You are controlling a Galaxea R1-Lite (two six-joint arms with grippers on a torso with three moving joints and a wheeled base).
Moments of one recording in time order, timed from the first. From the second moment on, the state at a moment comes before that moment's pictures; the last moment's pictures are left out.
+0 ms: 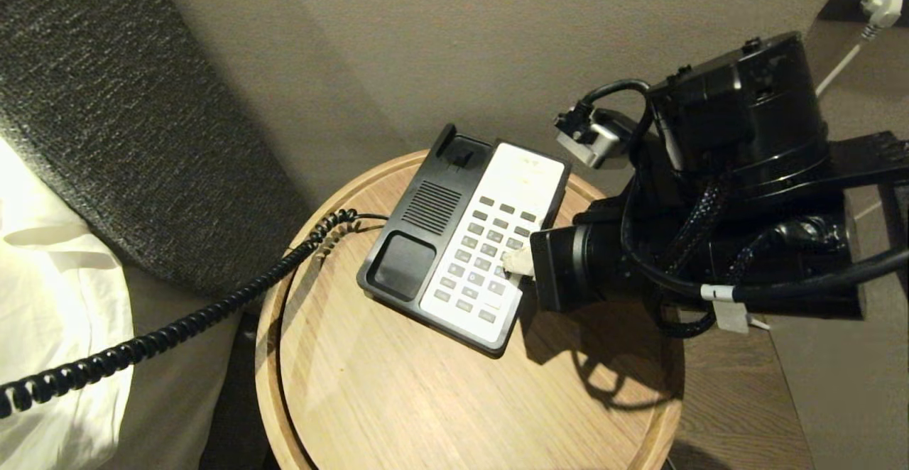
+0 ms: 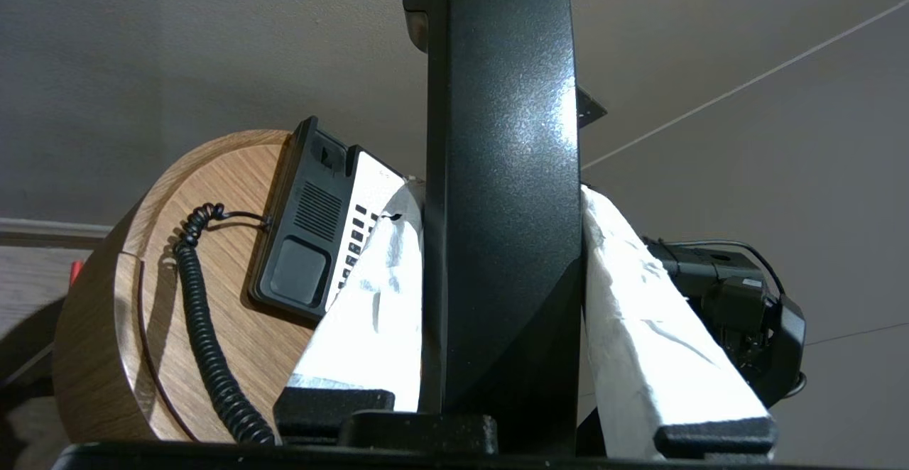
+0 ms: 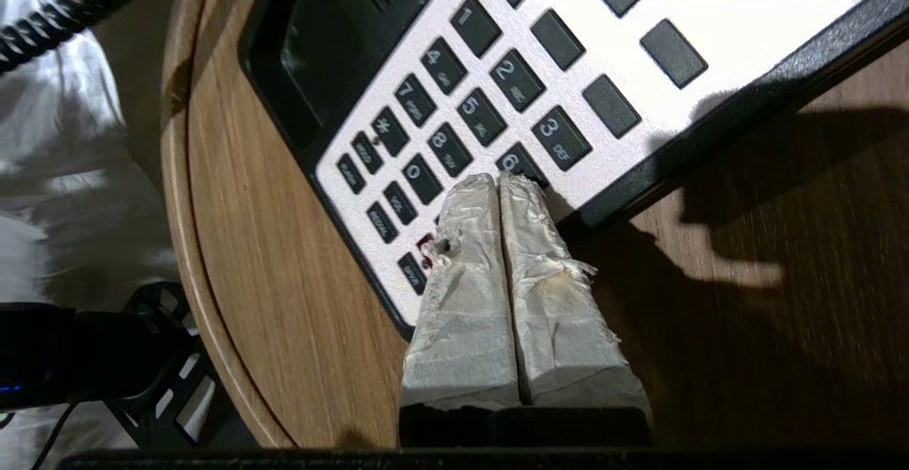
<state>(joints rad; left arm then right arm) -0.77 0.63 -1.11 0.19 0.07 -0.54 0.89 1.63 -1.26 0.14 -0.10 0.34</state>
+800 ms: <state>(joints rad) -0.77 0.63 -1.11 0.19 0.06 -0.54 0.92 1.62 -1.25 0.17 -0.07 0.36</state>
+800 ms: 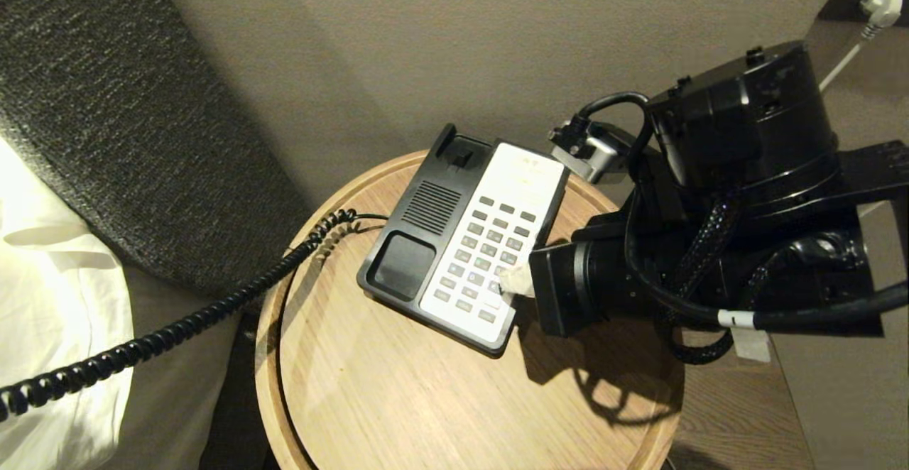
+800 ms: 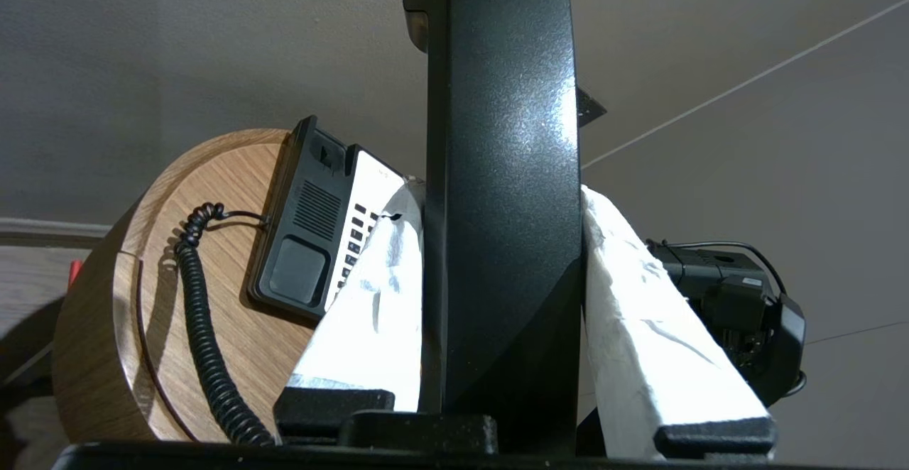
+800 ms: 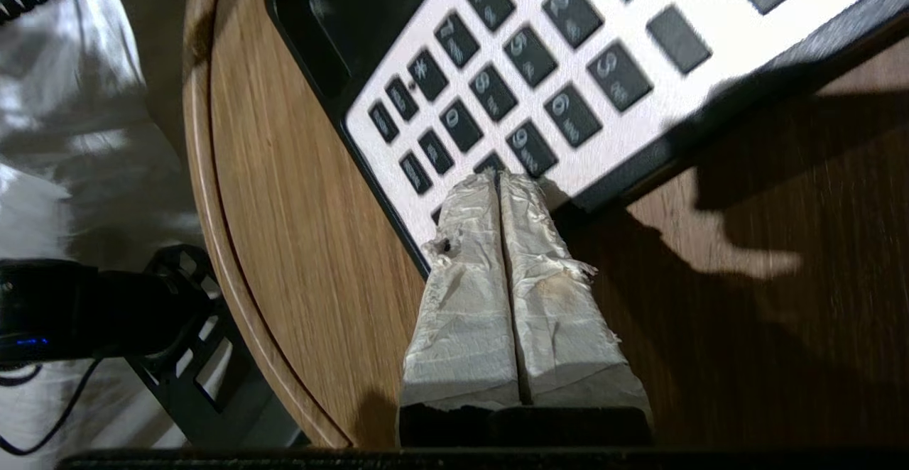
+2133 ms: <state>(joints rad) -0.77 0.63 -1.11 0.19 0.06 -0.54 0.92 1.65 -1.24 0.17 -0.08 0.35</state>
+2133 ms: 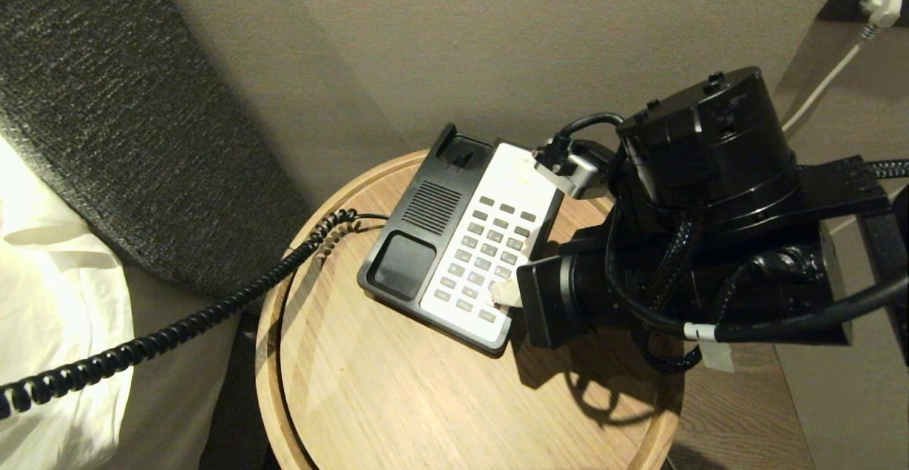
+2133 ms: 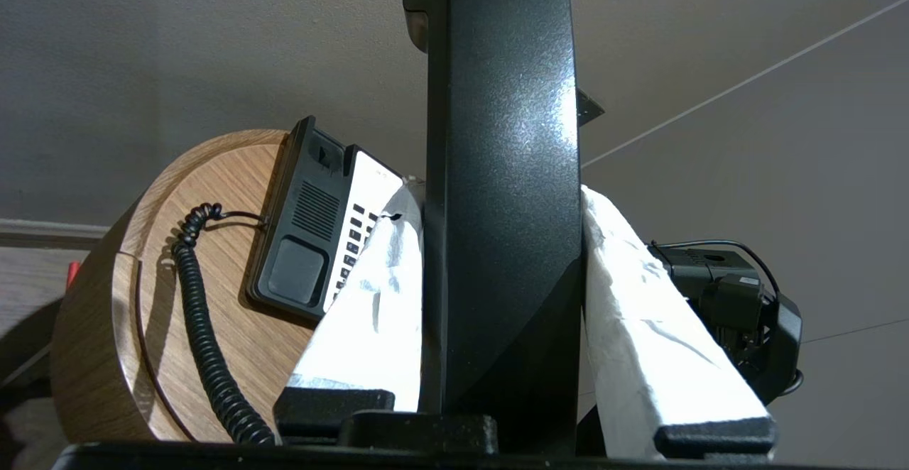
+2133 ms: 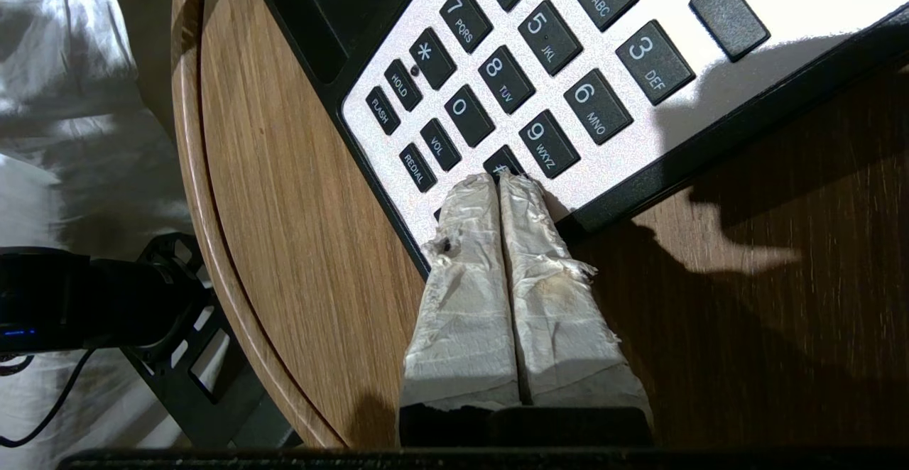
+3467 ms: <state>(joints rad) -0.77 0.62 -1.10 0.19 0.06 -0.54 0.95 1.62 -1.23 0.22 -0.01 0.36</state>
